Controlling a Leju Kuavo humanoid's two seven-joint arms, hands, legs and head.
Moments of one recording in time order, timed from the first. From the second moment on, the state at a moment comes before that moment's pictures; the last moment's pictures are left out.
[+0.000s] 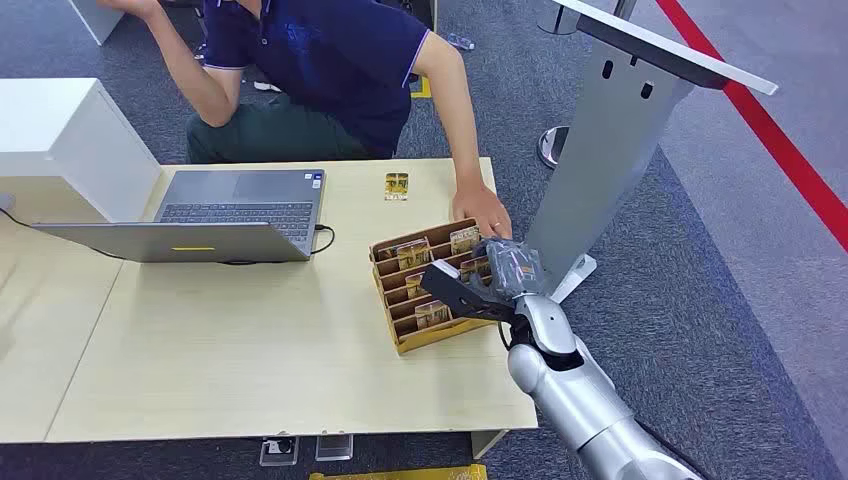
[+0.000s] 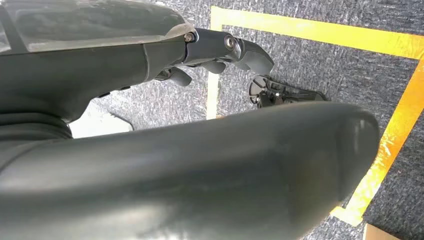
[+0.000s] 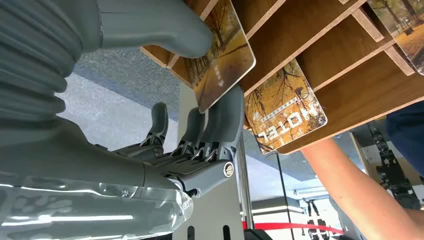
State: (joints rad) left arm -0.11 0.10 -0.94 -0.21 1.28 0.07 -0.02; right arm -0.49 -0.03 0.53 -0.97 0.96 -0.27 0.16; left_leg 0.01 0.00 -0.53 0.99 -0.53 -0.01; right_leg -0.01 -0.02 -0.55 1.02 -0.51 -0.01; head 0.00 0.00
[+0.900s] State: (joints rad) left arm -0.11 0.10 -0.95 -0.20 1.27 0.07 -0.02; right arm -0.48 -0.04 0.53 -0.97 0.94 -0.26 0.16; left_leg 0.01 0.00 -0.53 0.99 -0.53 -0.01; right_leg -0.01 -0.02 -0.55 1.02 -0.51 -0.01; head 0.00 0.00
